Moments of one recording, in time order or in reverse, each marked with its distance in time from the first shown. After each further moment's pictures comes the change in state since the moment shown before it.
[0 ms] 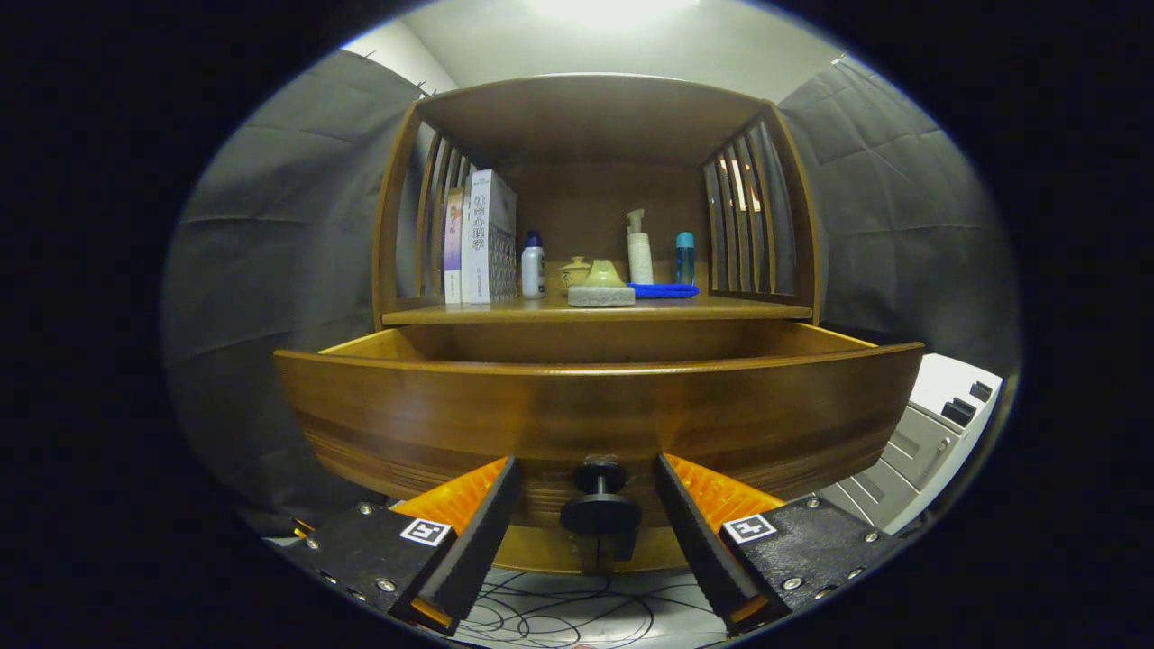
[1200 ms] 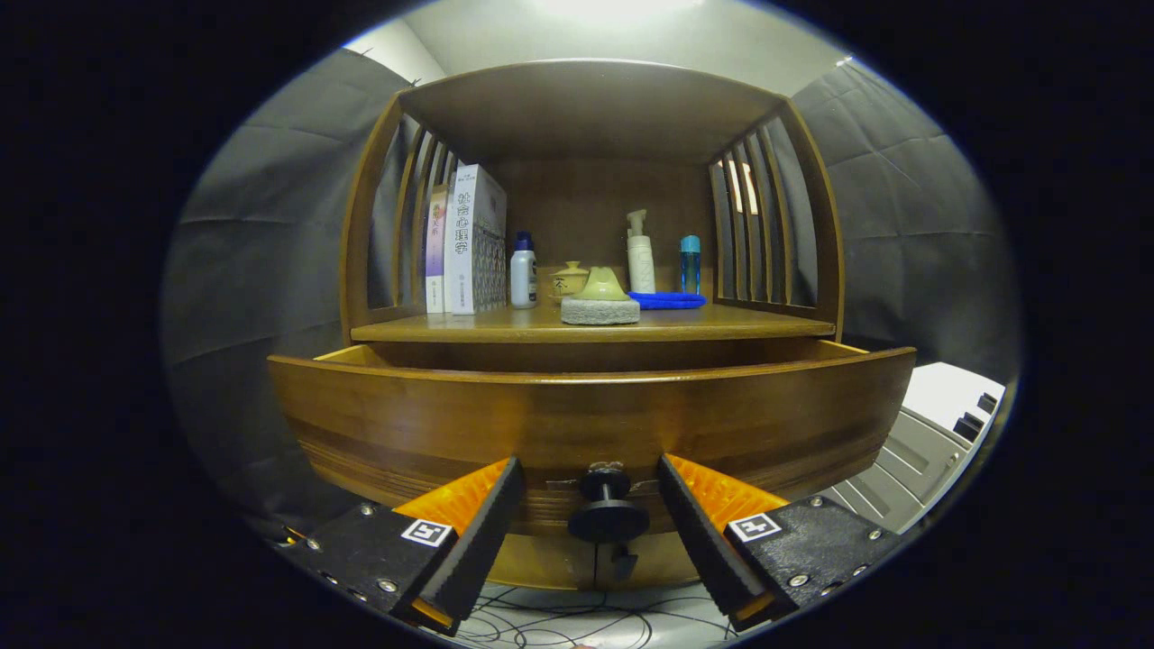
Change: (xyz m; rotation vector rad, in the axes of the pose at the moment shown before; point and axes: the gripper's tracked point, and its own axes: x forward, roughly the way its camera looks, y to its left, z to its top) arm 0.056 0.002 0.026 0.014 -0.015 -0.002
